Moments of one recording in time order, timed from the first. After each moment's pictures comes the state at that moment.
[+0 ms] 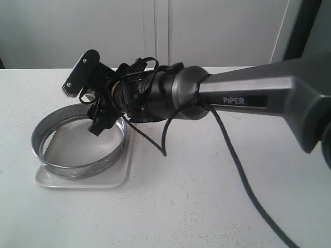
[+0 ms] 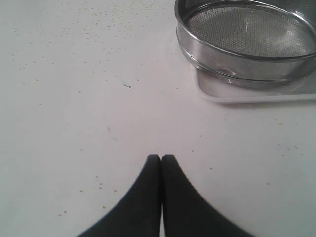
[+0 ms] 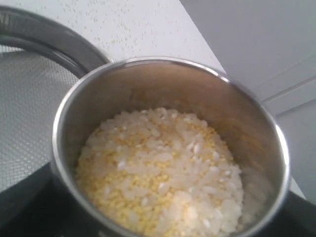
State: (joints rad) left arm -0.04 0.01 0.02 -0.08 0.52 0.10; right arm 0.84 2.08 -1.52 -1.28 0.27 0.79
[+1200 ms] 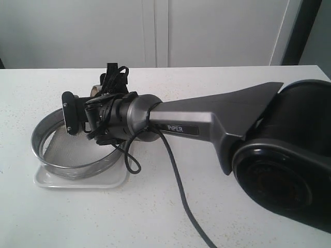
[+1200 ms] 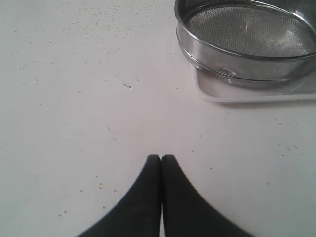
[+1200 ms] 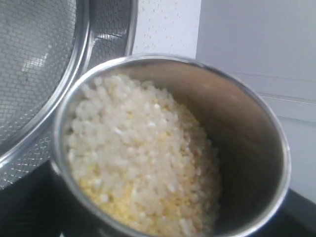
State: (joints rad) left arm -0.04 0.01 0.02 -0.08 0.52 0.10; right arm 0.92 2.29 -1.74 -1.36 0.64 0.23
